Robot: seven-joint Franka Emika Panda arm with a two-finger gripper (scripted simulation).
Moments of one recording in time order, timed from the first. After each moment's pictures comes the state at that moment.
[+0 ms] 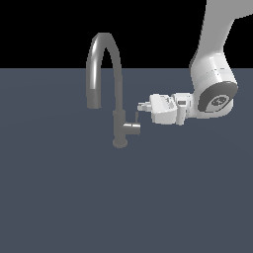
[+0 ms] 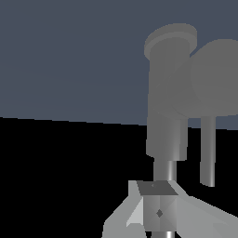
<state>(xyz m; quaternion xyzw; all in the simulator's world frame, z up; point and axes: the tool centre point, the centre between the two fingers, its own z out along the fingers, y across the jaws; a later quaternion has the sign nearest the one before) 0.050 -0.051 0.157 -0.50 0.53 0.44 0.53</state>
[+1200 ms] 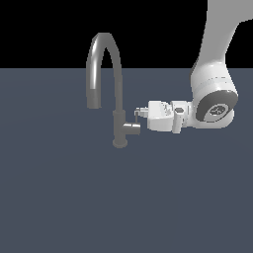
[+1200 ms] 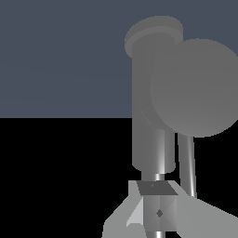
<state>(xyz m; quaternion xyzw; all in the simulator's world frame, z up) 0.030 -0.039 0.144 -0.45 0.54 0.46 0.54</state>
